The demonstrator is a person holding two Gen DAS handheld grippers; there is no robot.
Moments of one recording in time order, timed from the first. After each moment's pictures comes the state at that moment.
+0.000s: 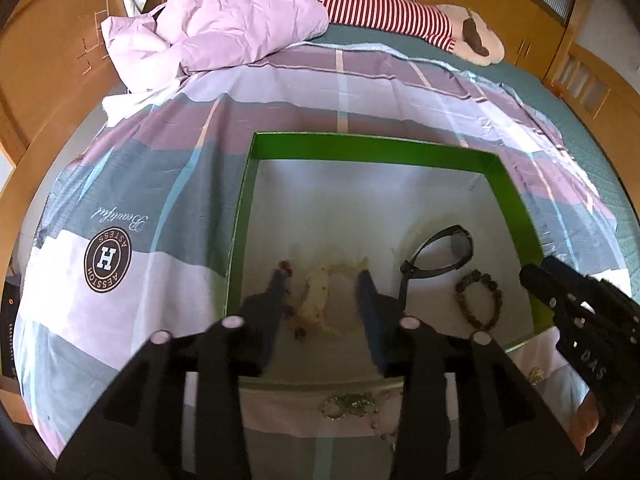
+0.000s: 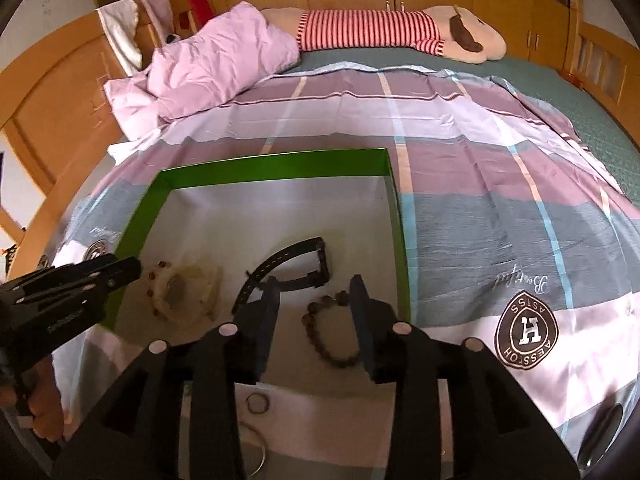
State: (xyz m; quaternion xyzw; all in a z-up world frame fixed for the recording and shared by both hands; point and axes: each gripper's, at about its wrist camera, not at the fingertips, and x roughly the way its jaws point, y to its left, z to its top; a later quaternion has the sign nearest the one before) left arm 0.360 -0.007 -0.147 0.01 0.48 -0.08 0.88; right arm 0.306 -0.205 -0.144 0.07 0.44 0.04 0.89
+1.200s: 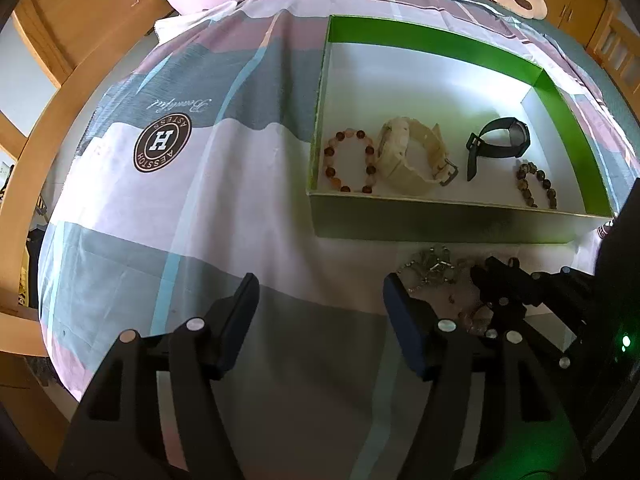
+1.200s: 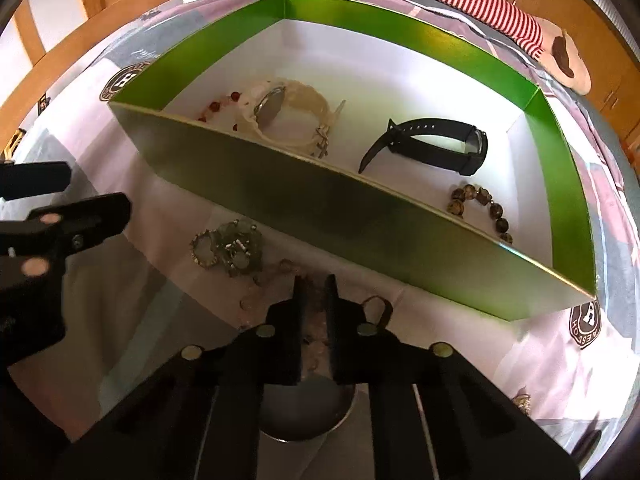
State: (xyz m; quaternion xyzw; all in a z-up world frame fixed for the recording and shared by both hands) left arm 0.297 0.035 -0.188 0.04 0.56 0.00 0.83; right arm 0.273 -0.092 -0.233 -0.09 0.54 0.11 0.83
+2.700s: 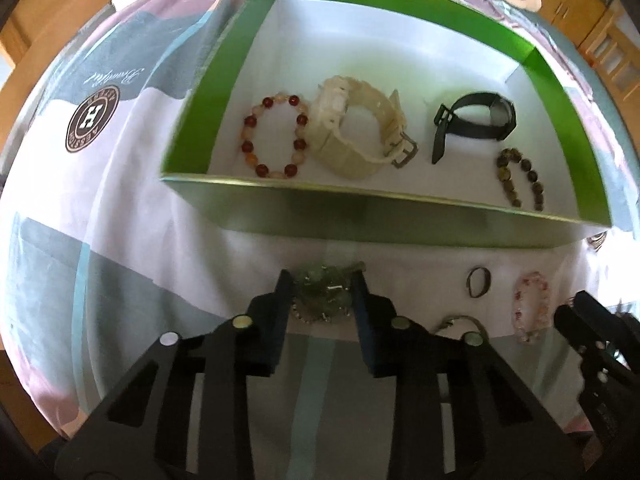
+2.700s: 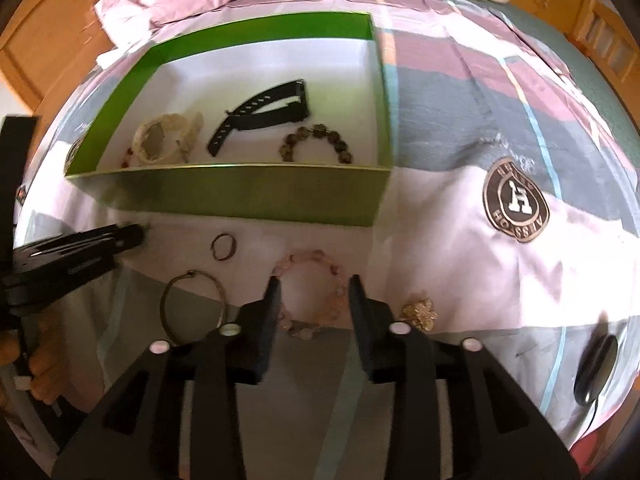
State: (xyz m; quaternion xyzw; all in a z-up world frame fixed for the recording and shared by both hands) left arm 0.317 0.001 -0.226 -0.02 0.60 -0.04 0.80; right arm 0.241 -0.211 -0.199 0.05 0.57 0.01 0.82
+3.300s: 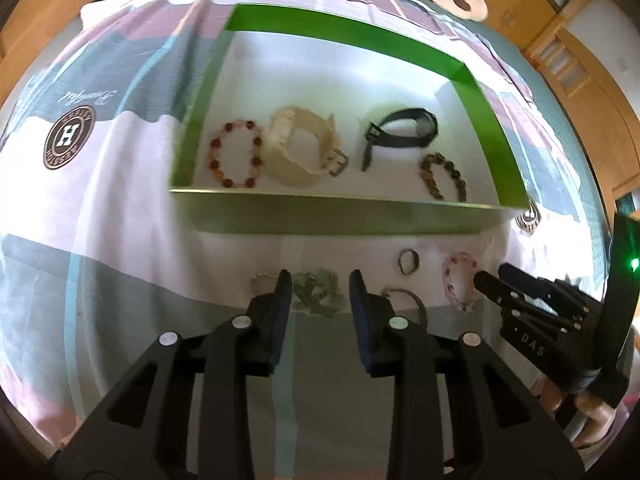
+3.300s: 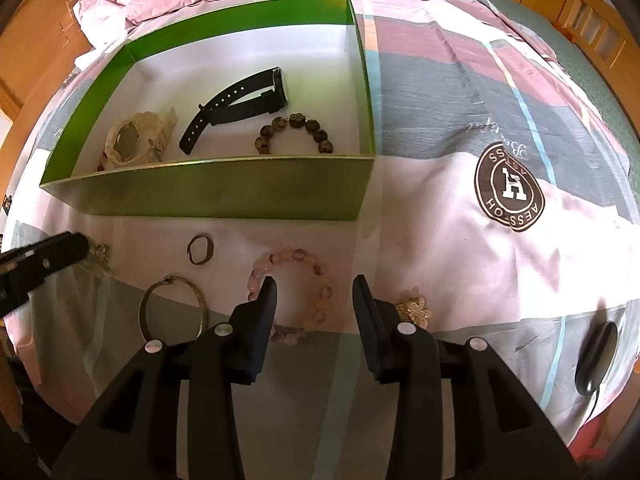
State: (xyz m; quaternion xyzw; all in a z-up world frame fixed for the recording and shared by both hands) left arm 0.297 0.011 -0.192 -0.04 0.58 -0.14 0.80; right arm 0.248 -0.212 -0.208 0.04 0.58 -0.02 0.81
